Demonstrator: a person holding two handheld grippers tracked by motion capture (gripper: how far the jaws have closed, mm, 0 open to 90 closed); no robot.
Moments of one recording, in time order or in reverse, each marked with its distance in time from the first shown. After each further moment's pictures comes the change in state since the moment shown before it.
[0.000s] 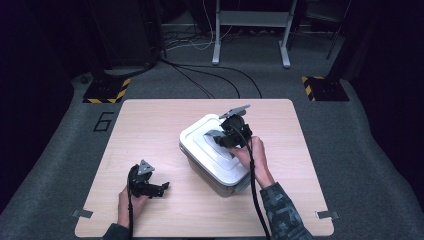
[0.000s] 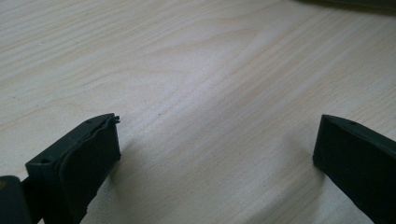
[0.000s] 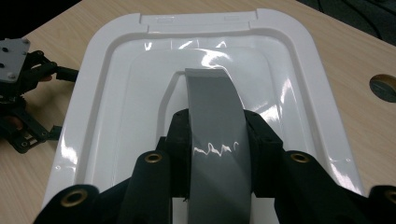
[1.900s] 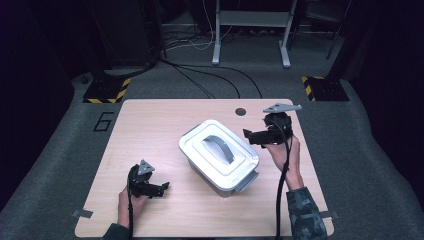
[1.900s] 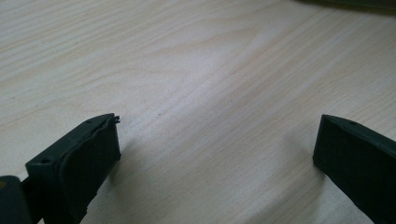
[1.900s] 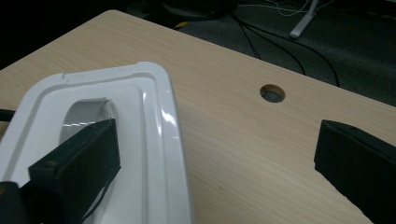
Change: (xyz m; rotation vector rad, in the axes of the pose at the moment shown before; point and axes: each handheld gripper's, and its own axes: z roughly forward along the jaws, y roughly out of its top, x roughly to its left) left arm -0.001 0.000 0.001 -0.008 0.001 -0.011; right arm -0.063 -0.042 -0.072 -0.217 -0.177 0.112
